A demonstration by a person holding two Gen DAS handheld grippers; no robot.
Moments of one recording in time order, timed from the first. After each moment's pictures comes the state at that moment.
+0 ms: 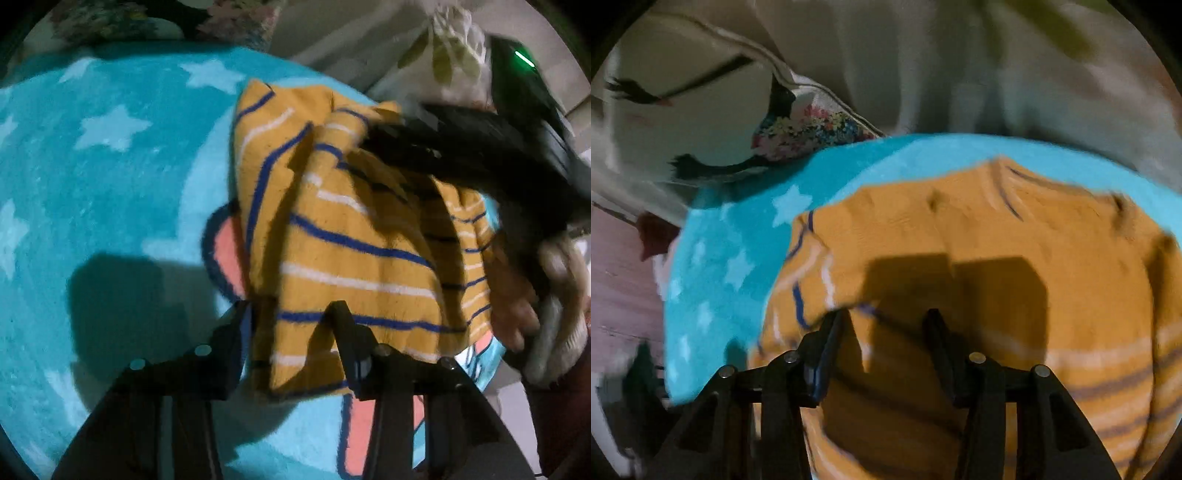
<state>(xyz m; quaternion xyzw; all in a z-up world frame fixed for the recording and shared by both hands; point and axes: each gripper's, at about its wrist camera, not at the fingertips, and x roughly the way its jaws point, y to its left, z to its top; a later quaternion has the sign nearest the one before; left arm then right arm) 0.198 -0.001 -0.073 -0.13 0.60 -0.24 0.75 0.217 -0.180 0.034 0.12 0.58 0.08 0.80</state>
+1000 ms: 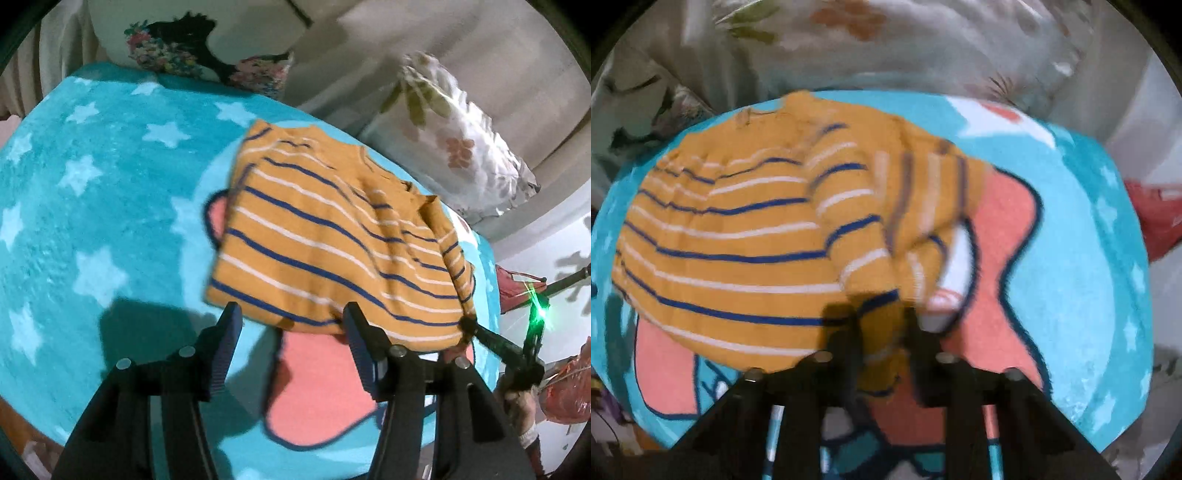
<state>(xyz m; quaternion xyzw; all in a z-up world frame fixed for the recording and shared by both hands) 0.108 -0.029 -0.008 -0.17 0.54 -0.15 0.81 -0.020 -0.401 0.053 0.09 0.56 -0.13 0.81</state>
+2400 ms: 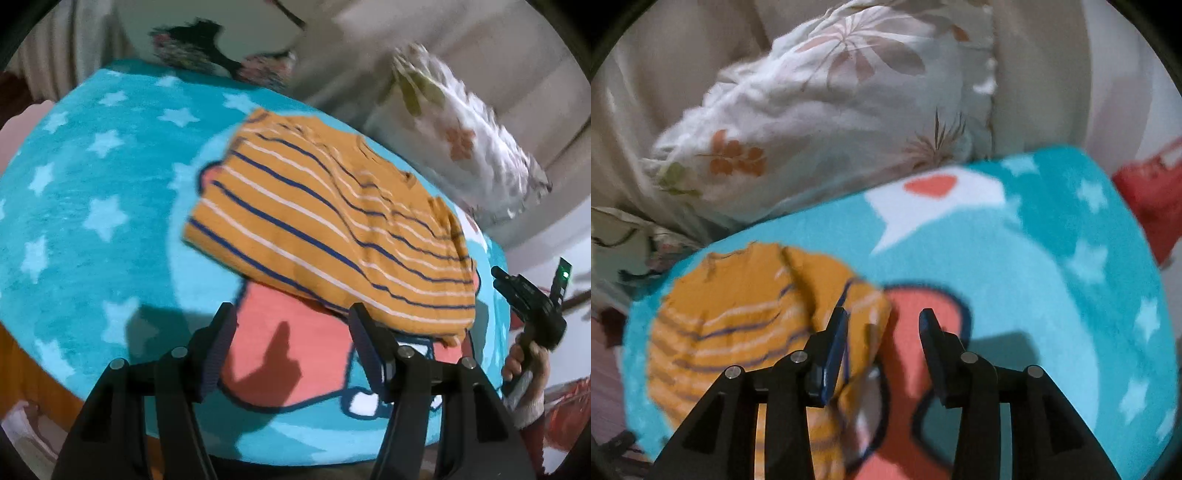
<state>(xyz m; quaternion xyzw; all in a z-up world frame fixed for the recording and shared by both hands) 0.067 -0.074 0.005 -0.17 0.55 -0.08 0.81 0.001 -0.497 0.089 0.20 0.45 -0.09 0.86</state>
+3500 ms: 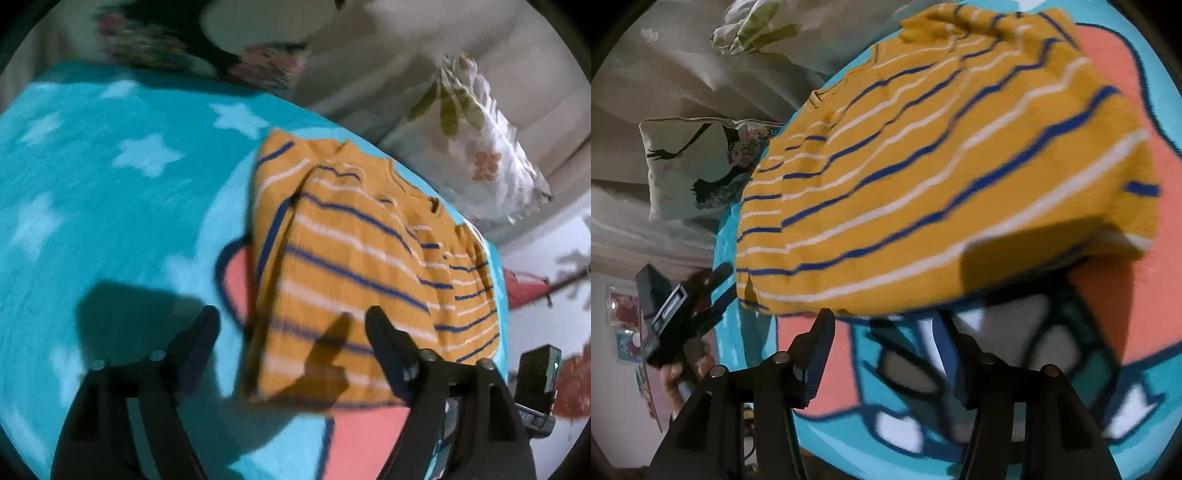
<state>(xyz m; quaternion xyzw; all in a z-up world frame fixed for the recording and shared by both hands) 0.207 0.006 -0.061 -0.16 0.56 -0.20 0.78 -0.040 -0.300 0.004 0.36 0.54 0.03 0.76</state>
